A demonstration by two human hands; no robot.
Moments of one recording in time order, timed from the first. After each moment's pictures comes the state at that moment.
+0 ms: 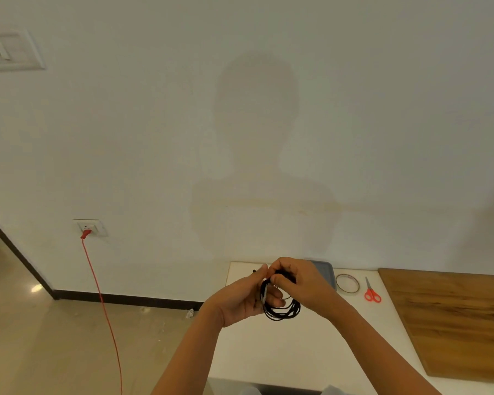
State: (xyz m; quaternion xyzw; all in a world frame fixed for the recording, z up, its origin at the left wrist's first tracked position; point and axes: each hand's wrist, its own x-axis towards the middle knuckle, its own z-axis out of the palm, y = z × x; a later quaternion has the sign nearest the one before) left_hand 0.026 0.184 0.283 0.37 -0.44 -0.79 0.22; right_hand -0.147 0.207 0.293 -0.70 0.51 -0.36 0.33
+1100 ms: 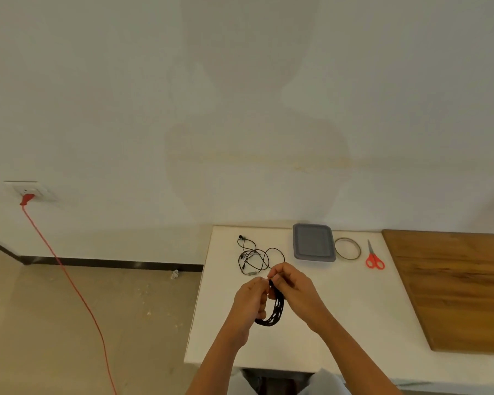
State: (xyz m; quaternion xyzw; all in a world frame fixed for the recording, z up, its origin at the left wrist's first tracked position) left_hand -0.037 0.145 0.141 0.55 -0.42 -0.66 0.28; right_hand -0.172 0.154 0.139 -0.48 0.60 -0.40 0.50
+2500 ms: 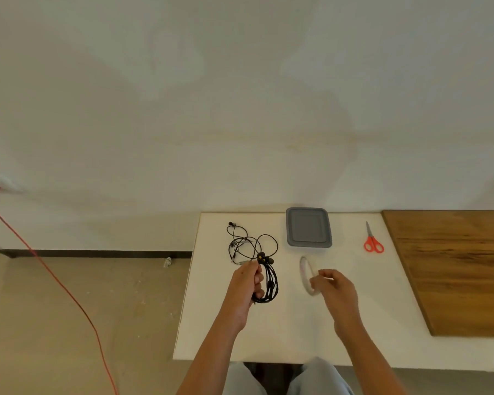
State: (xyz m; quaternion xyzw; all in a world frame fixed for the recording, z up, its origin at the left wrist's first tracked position) left_hand -0.065 0.115 0.118 0.57 -0.32 -0.69 0.31; right_hand -0.244 0.169 0.078 -0.25 0.77 -0.43 0.40
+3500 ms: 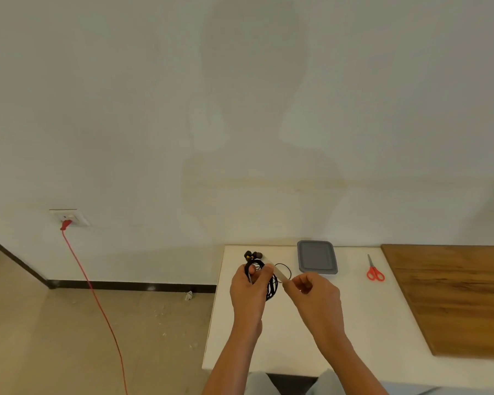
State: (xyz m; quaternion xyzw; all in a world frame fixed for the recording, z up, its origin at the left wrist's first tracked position) left_hand -0.038 0.180 0.234 0.56 -0.37 -0.54 0.50; right_hand -0.146 0.213 0.226 -0.43 0.76 -0.41 0.27
